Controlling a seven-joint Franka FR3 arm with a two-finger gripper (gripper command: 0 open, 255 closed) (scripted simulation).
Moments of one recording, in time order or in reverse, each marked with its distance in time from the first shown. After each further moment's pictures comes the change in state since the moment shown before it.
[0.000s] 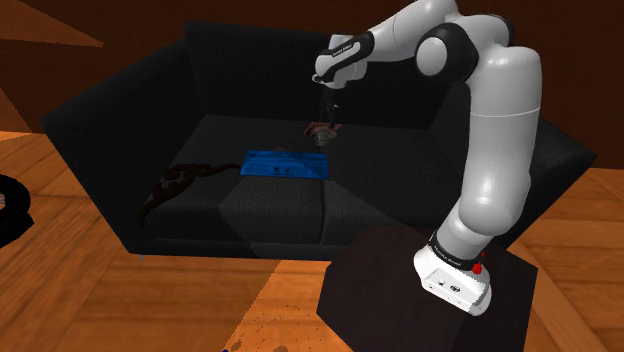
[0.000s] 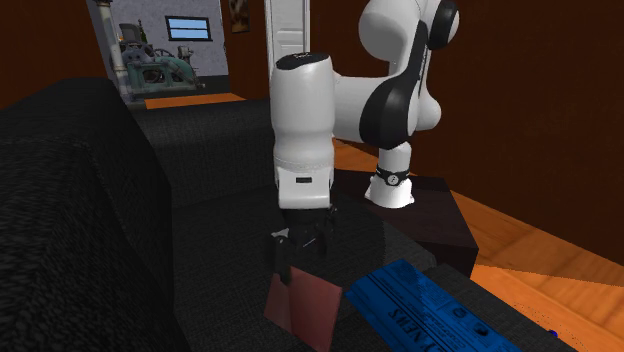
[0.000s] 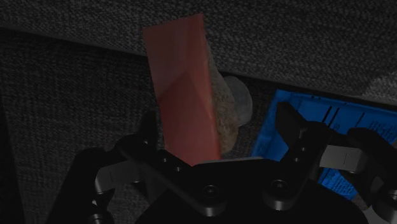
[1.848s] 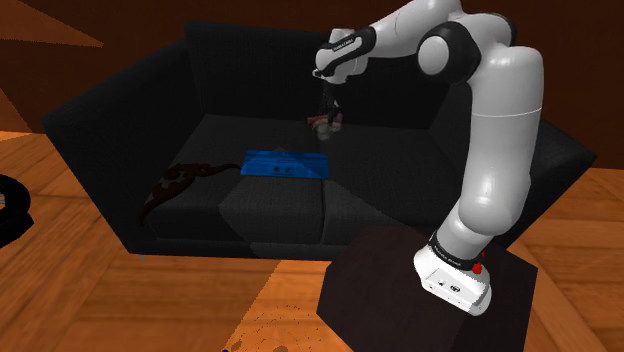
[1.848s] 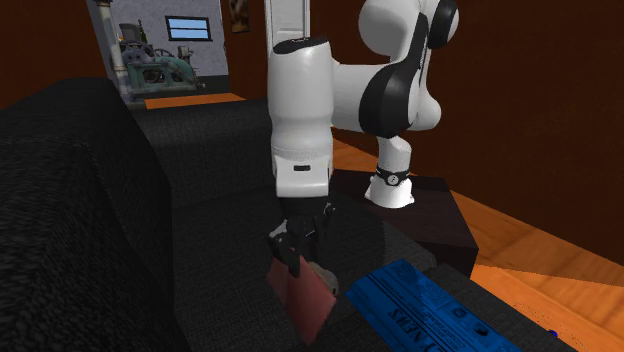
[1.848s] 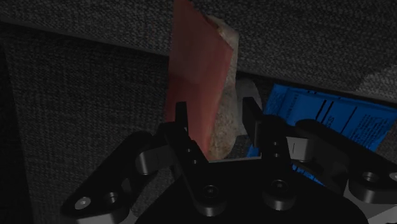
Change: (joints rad) arm -0.002 -0.011 -0.003 0.031 -0.005 -0.041 -0.002
